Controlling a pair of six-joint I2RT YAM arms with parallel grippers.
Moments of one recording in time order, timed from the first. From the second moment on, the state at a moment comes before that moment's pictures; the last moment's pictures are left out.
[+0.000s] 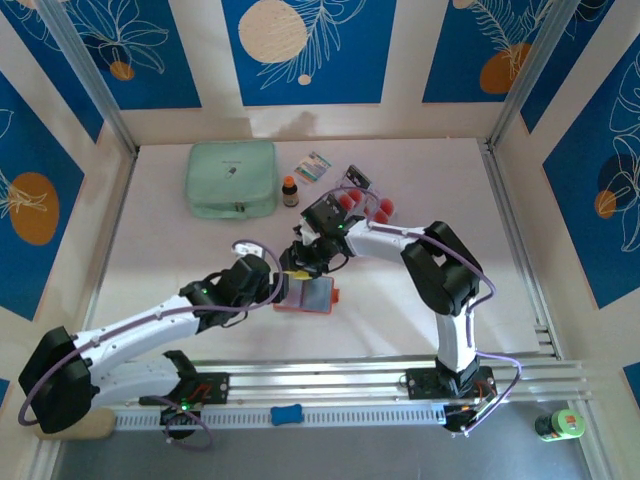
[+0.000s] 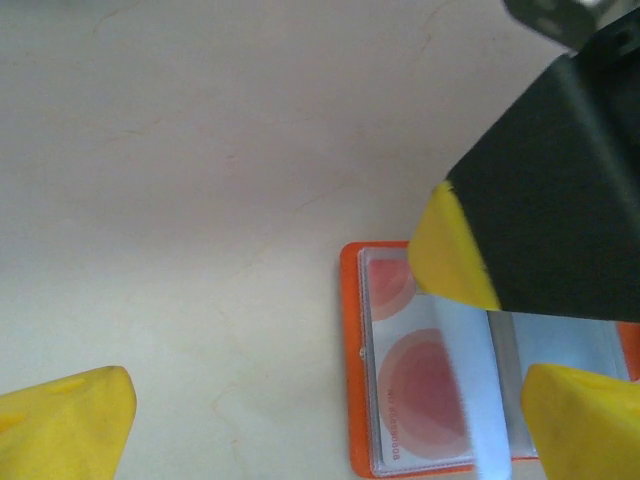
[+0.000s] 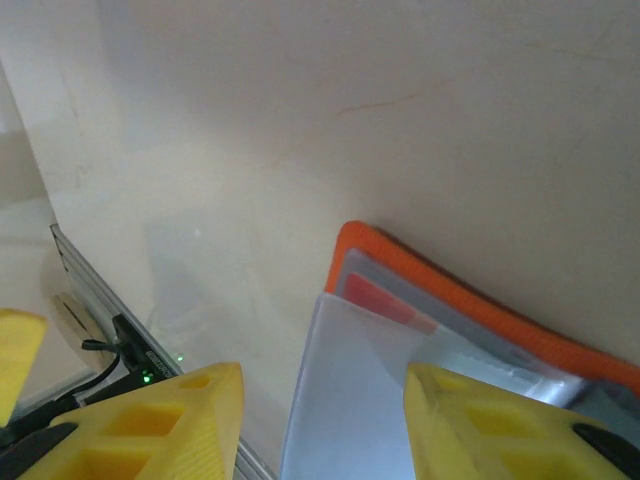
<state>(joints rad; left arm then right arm) -0.84 1.07 0.59 -0.40 -0.35 -0.62 0.74 1.97 1.28 -0.38 -0.60 0.78</state>
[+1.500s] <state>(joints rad) -0.83 1.34 0.56 -0.30 -0.37 -0.63 0.51 1.90 1.59 -0.74 -0.37 0.47</state>
